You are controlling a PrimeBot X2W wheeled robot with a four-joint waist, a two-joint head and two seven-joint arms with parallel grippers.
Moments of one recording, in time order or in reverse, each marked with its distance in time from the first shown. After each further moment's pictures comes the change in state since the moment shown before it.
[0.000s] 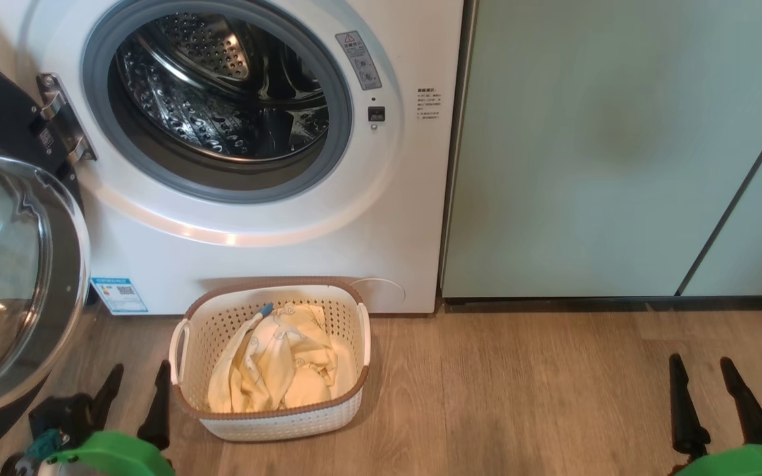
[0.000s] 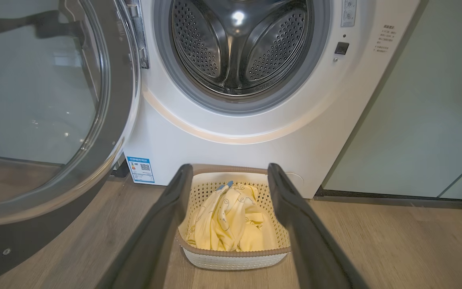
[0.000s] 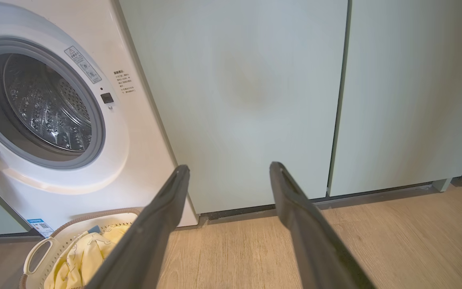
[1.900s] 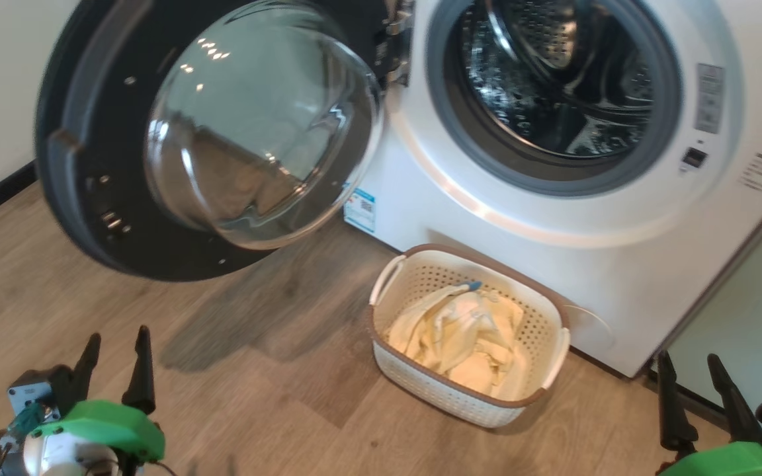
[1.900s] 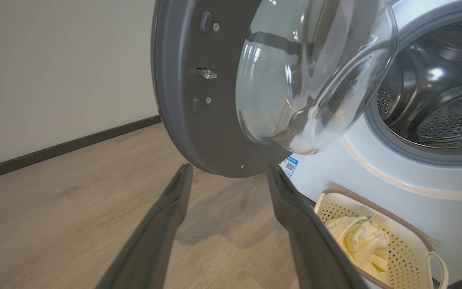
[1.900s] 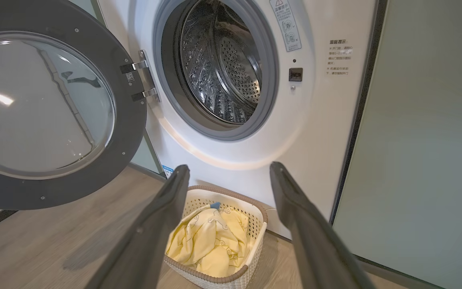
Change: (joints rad) left arm -0.072 -0.032 0.078 0.011 0.027 0.018 -0.002; right arm -0.004 0.027 0.007 -0.005 0.000 0.000 0.000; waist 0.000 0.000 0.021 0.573
